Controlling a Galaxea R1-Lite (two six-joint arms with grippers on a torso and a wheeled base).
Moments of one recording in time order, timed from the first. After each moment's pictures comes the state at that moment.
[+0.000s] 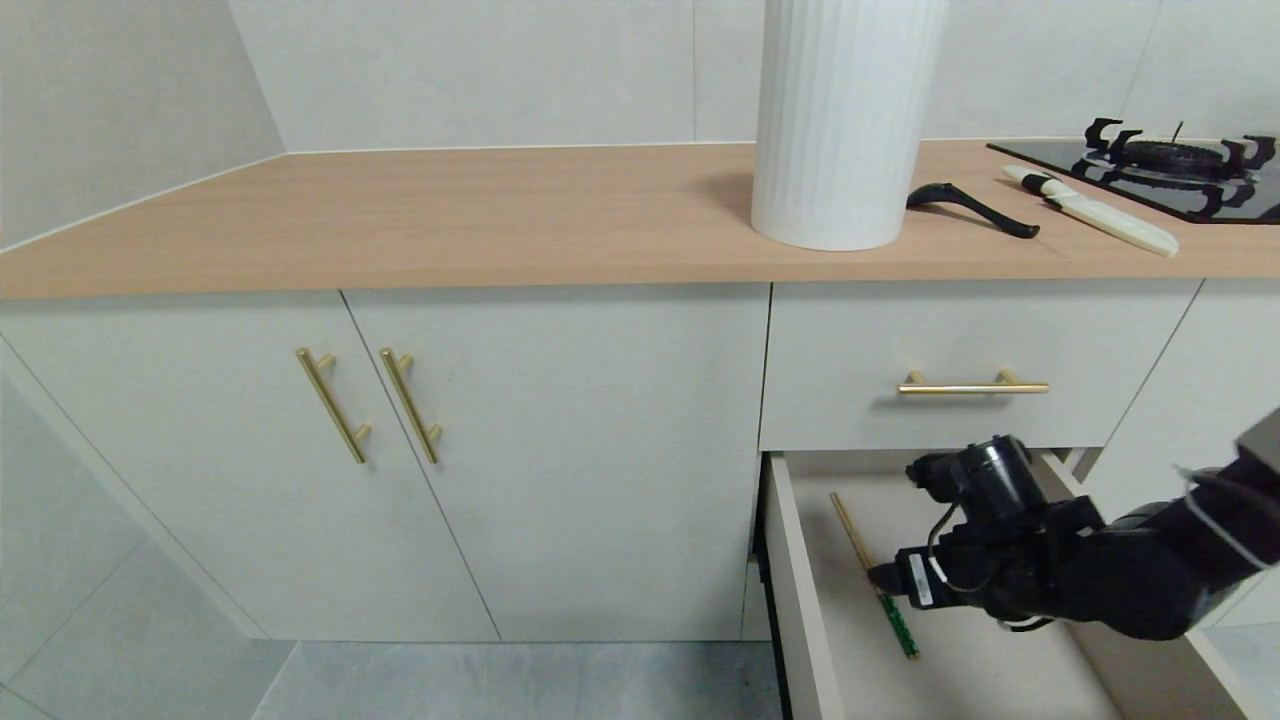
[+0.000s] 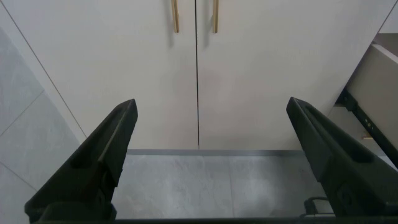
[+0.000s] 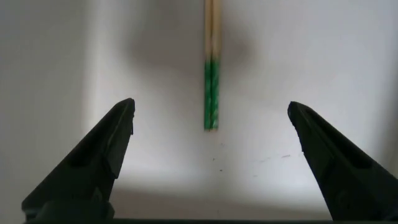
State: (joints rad) left arm 0.00 0.00 0.00 0.00 0.01 0.00; right arm 0.41 1.95 -0.72 -0.37 -0.20 0.22
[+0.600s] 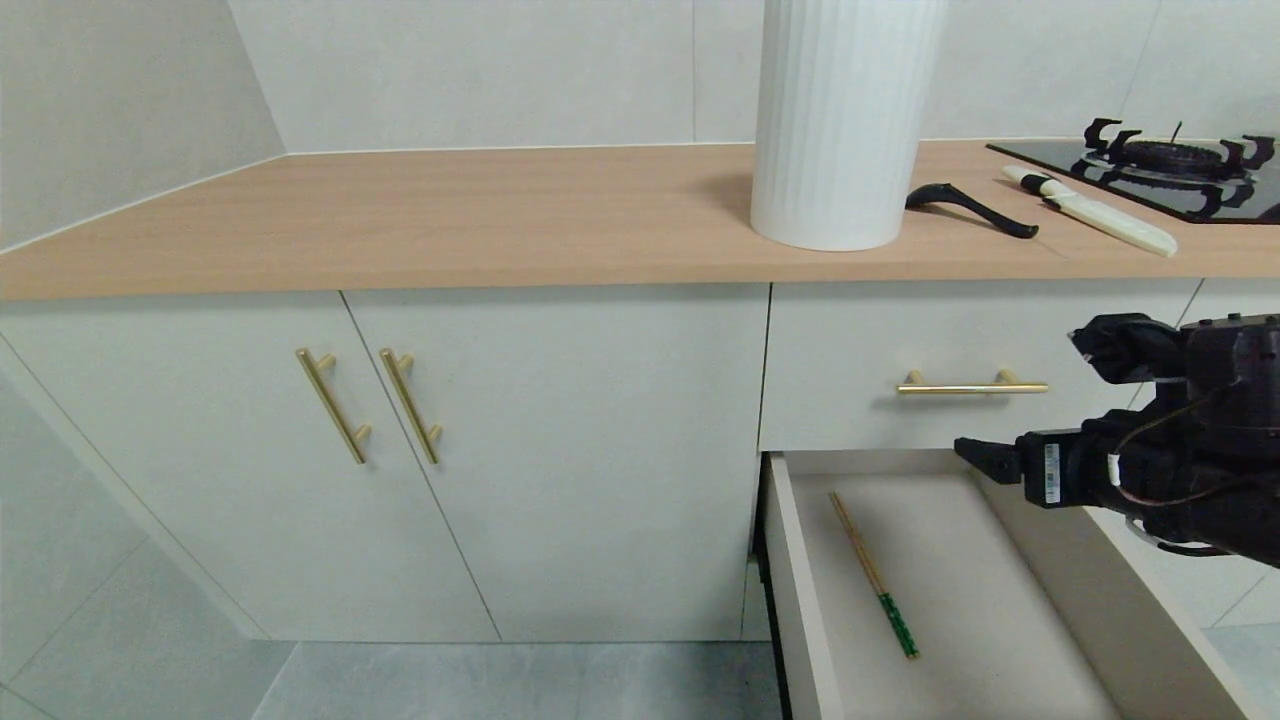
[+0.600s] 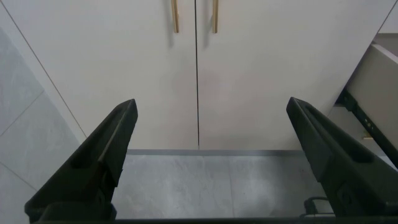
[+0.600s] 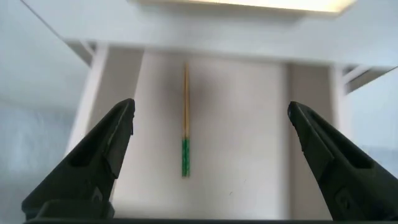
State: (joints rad) left arm 0.00 0.00 0.00 0.00 0.01 0.00; right arm 0.32 1.49 -0.69 -0.37 -0.21 0.09
